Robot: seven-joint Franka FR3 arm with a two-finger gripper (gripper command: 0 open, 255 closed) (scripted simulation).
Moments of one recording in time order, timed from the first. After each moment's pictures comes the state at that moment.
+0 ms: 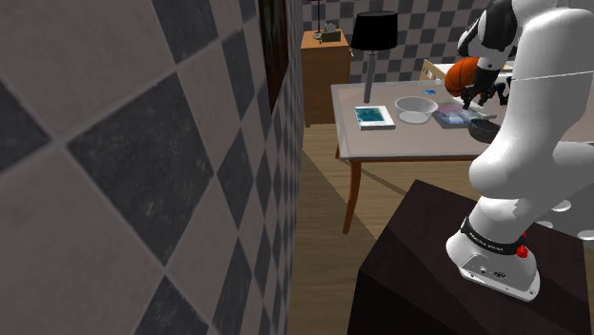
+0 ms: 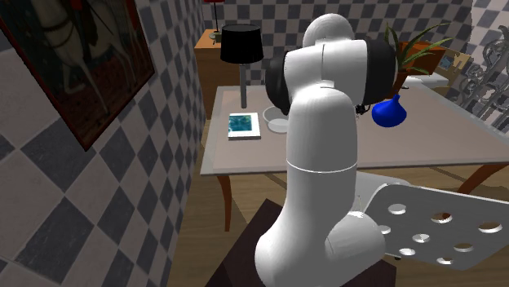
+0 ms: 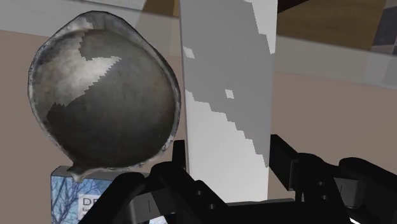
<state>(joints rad) -0.75 0.39 -0.62 -1.80 0.27 2.09 -0.70</state>
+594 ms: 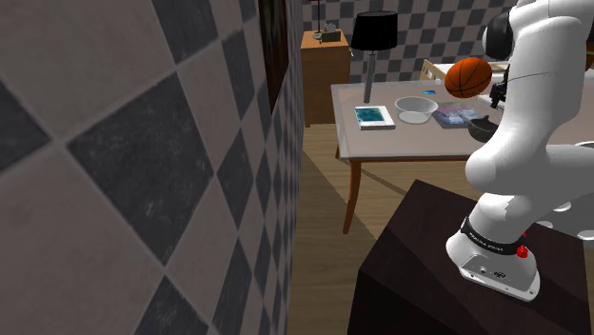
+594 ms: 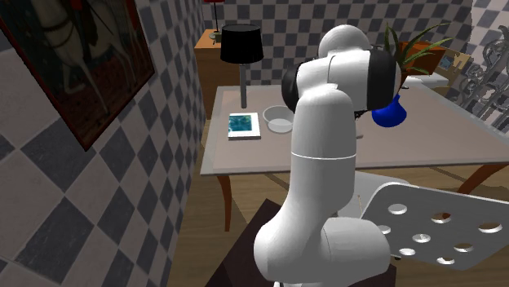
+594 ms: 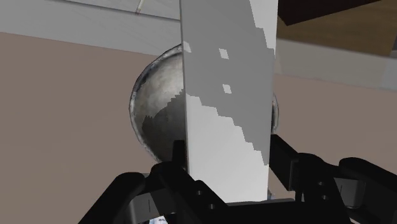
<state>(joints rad) -0.95 0.54 -0.62 -1.58 0.34 1.99 -0.89</state>
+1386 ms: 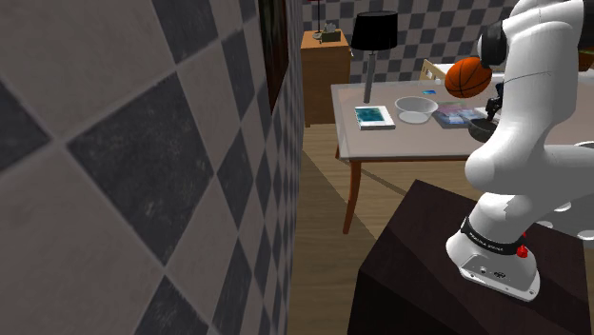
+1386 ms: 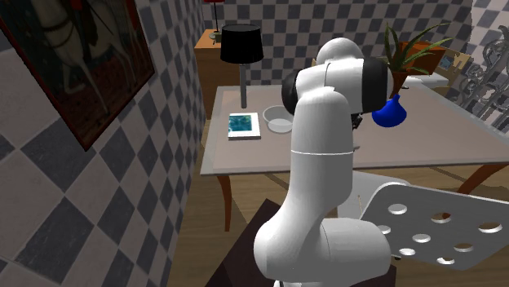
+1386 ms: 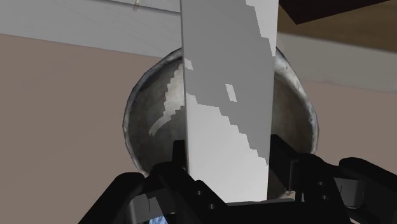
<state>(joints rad) -0.98 0.62 -0.59 -1.63 0.39 2.10 -0.93</state>
